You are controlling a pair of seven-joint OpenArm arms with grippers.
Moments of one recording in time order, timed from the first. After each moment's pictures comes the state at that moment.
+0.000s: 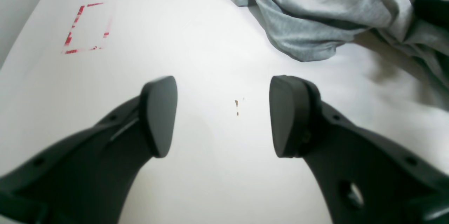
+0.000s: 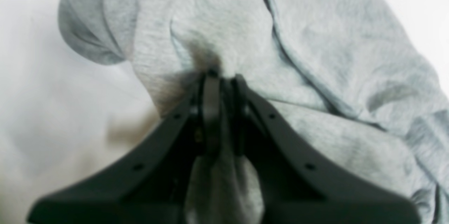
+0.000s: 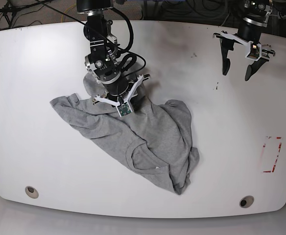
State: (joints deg) left arm 42.4 -12.7 -15.3 112.8 -8.4 -16.4 -3.6; right arm -8.4 -4.0 -6.0 96.9 -7.4 18.3 -32.3
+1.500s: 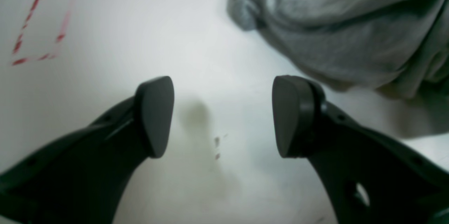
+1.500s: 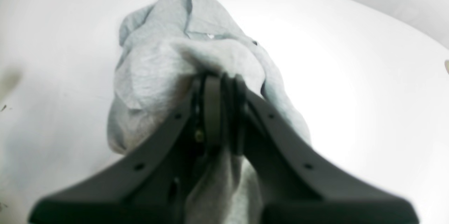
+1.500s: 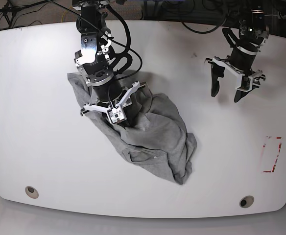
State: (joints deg) left arm 26.0 -12.4 -9.8 111.8 -12.9 -16.6 18.2; right arm -10.0 -3.4 -6.1 113.7 -7.2 18.3 -33.6
